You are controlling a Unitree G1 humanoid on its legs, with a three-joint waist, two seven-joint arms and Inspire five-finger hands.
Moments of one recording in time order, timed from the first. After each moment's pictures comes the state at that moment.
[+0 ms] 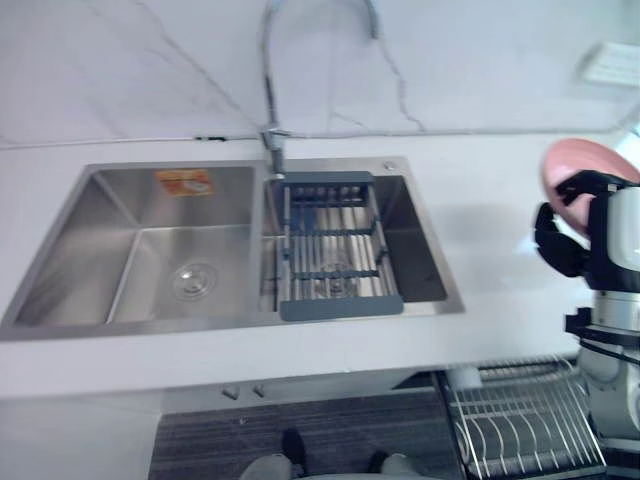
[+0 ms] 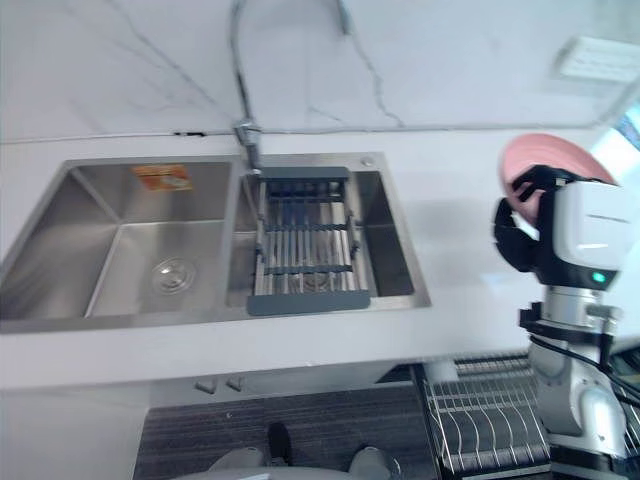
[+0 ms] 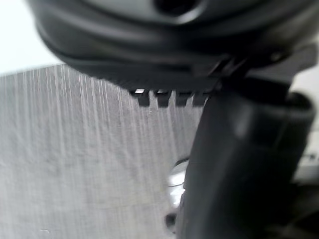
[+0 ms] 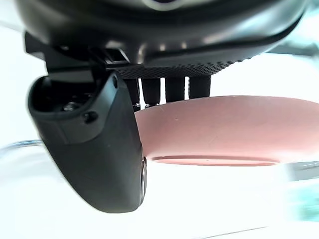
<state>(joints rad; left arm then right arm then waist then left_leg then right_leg) 0.32 0.18 0.03 0.87 0.04 0.24 0.00 0.14 -0.55 -0.45 -0.12 -0.79 -0.14 -0.52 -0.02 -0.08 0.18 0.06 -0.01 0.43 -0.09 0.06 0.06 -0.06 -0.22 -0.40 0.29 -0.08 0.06</state>
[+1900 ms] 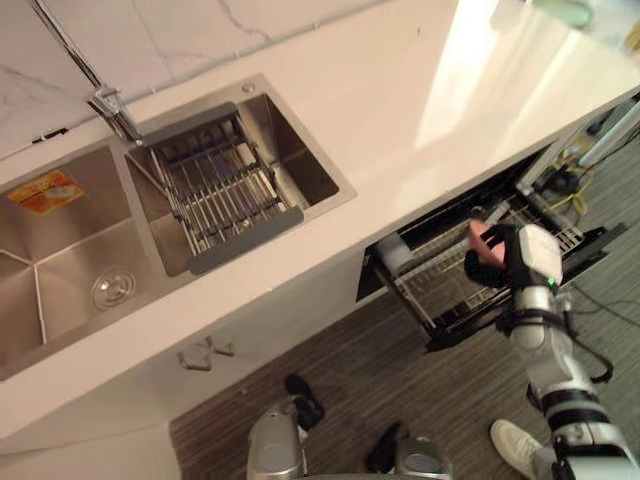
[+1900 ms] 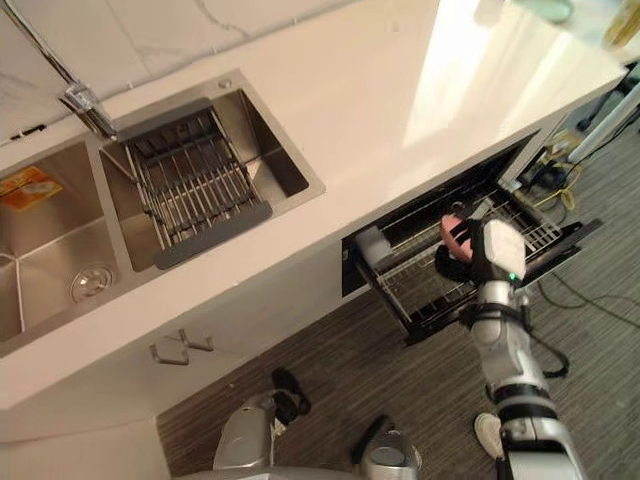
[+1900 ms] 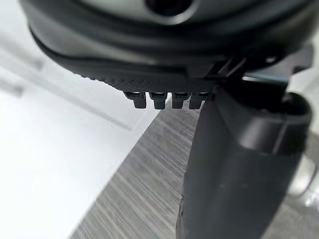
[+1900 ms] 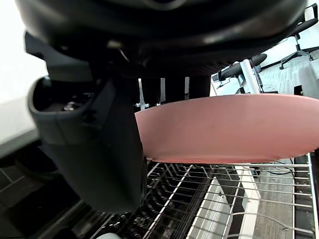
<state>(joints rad) 0.26 0.12 -0.02 0.82 0.46 0.32 0.07 -0.37 -0.58 -0.06 0.63 -0.55 -0.14 -0.35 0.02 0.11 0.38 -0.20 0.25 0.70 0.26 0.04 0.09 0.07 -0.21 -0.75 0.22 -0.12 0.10</state>
